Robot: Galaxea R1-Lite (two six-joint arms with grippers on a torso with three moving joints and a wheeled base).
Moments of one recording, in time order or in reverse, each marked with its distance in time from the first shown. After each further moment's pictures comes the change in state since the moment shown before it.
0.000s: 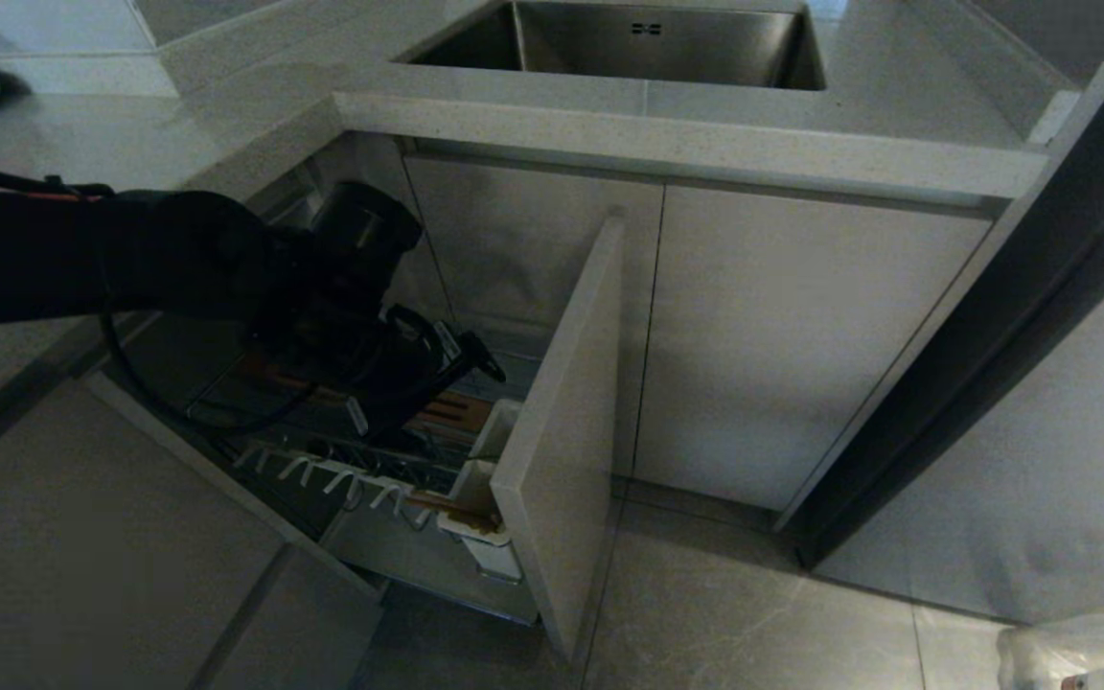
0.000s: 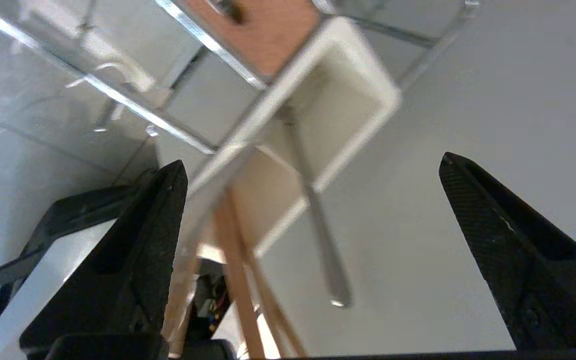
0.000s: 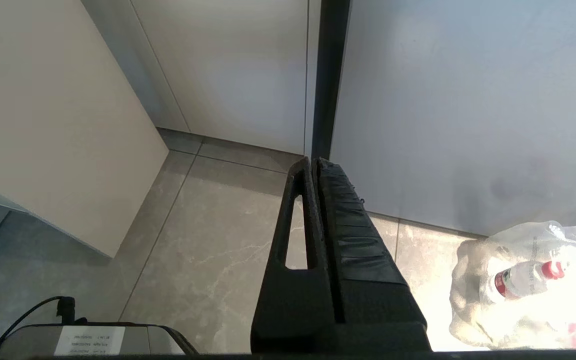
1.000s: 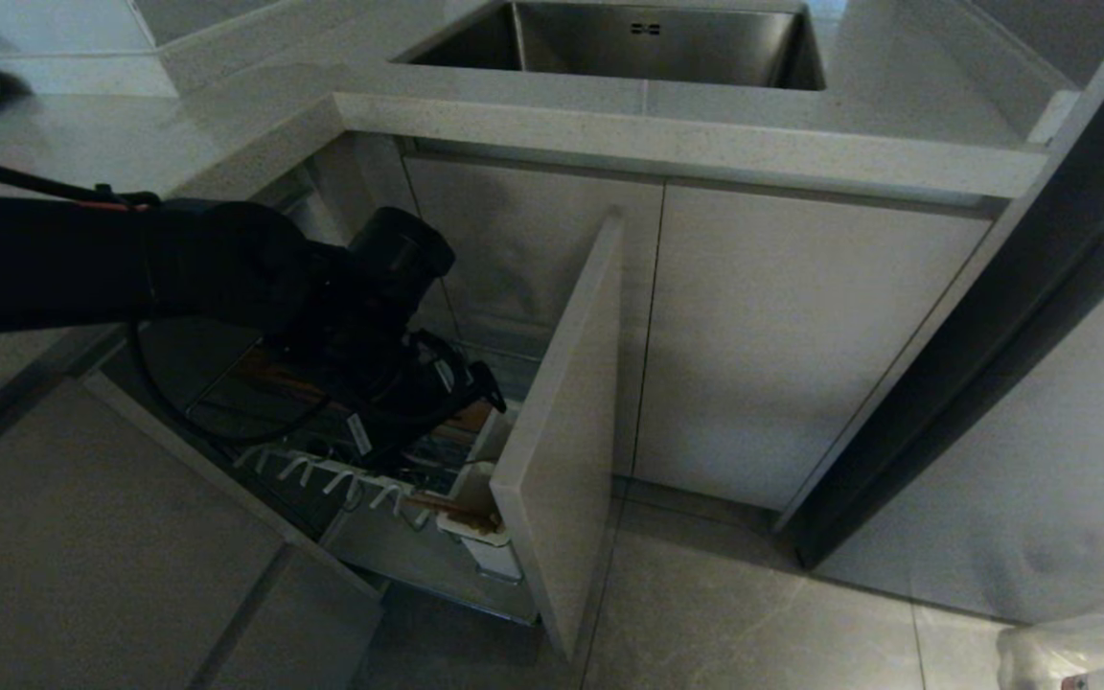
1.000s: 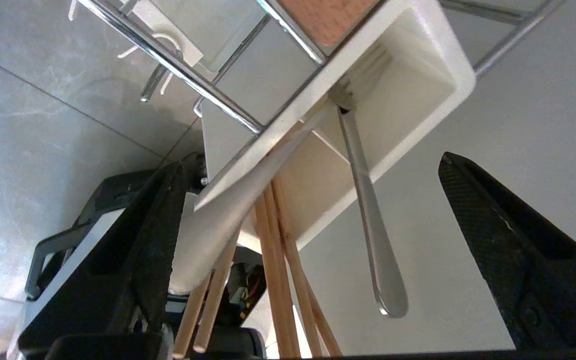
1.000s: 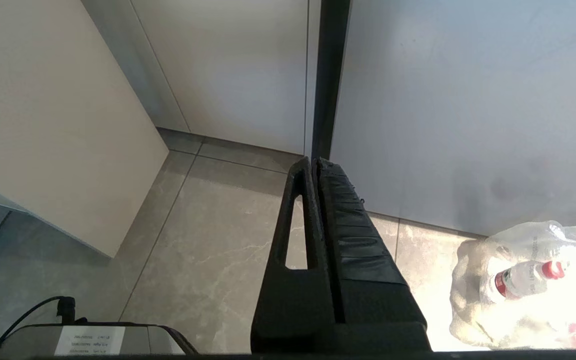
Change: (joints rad) left arm -0.042 0.038 -0.018 0.103 0.097 -0.017; right arm 0.000 0.000 0.000 0.000 0.000 0.000
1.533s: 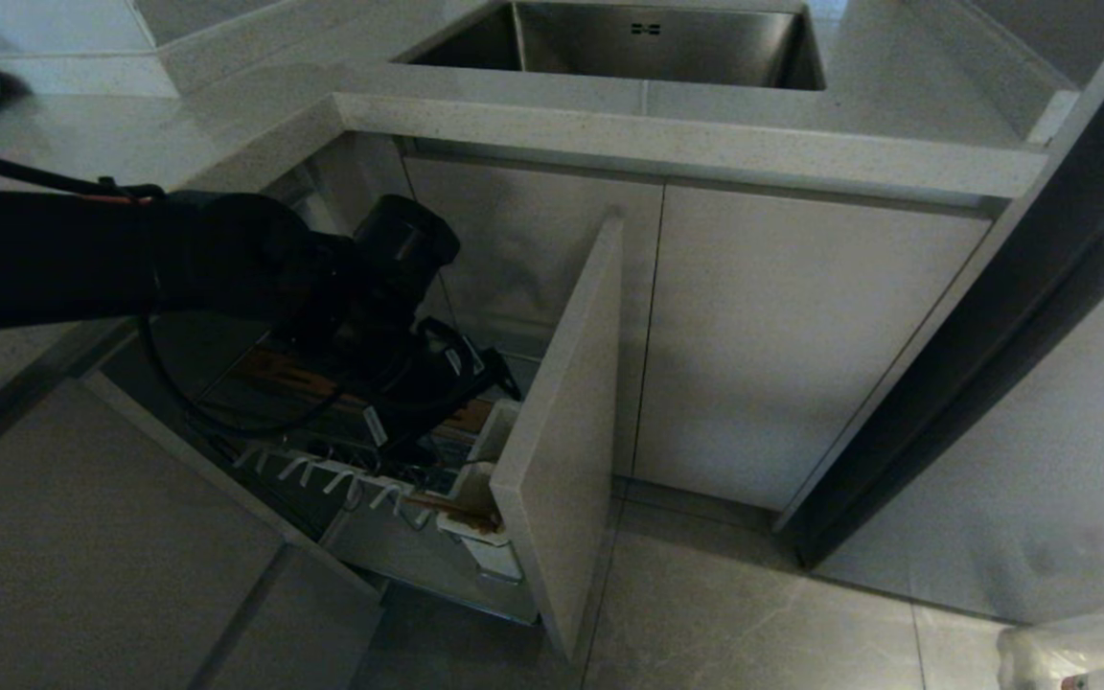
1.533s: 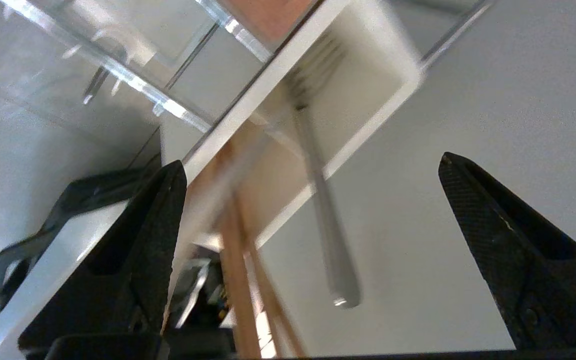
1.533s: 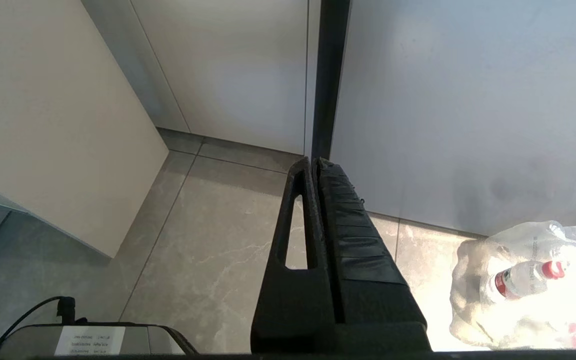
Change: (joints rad) left arm -0.010 0.007 -0.034 -0.025 -0.046 -0.019; right arm 0.000 0.000 0.000 0.000 0.000 0.000
